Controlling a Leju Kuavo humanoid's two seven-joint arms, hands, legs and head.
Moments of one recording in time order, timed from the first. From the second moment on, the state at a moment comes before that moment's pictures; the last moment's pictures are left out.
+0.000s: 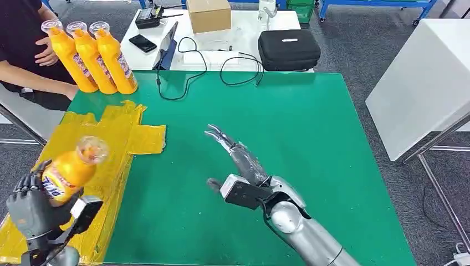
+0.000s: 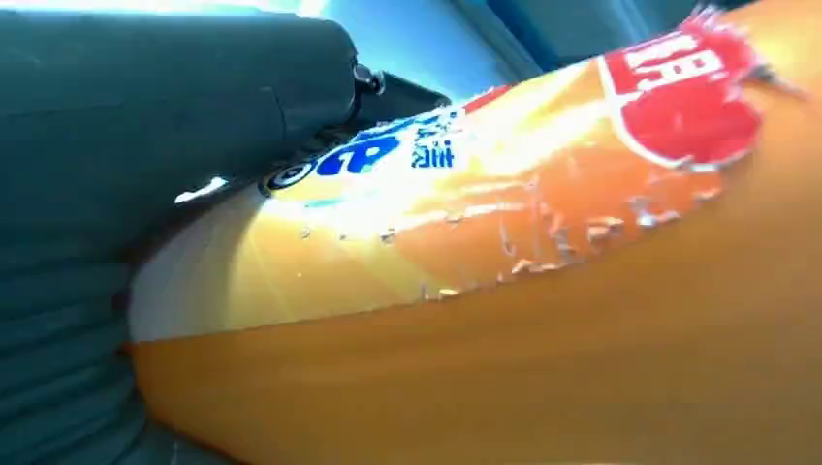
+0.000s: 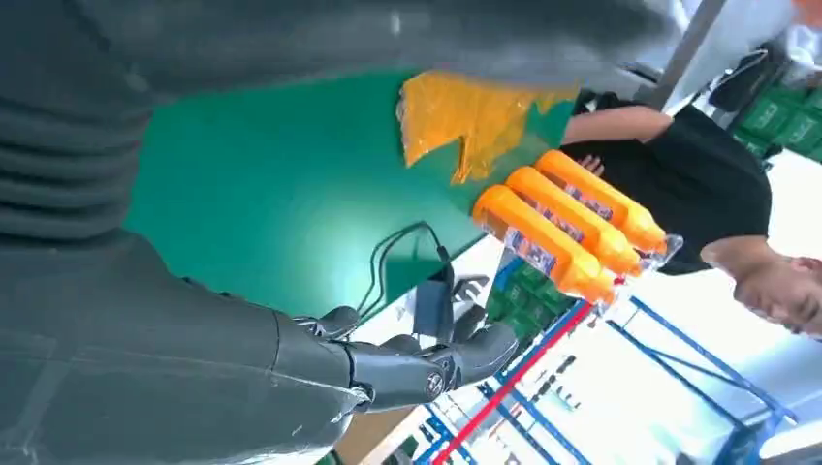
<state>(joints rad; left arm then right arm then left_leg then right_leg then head) 0.02 -0.19 0.48 -1.50 -1.02 0.70 -0.69 -0.37 -0.02 0.68 -1.37 0.32 0.01 -0.28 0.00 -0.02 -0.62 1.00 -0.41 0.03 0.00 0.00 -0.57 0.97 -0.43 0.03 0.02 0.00</state>
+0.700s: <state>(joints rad) 0.01 -0.19 0.48 -1.47 -1.17 0.70 -0.70 -0.36 -0.03 0.66 -1.38 0.33 0.01 -0.29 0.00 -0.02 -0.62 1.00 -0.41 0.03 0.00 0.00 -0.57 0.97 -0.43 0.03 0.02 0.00</state>
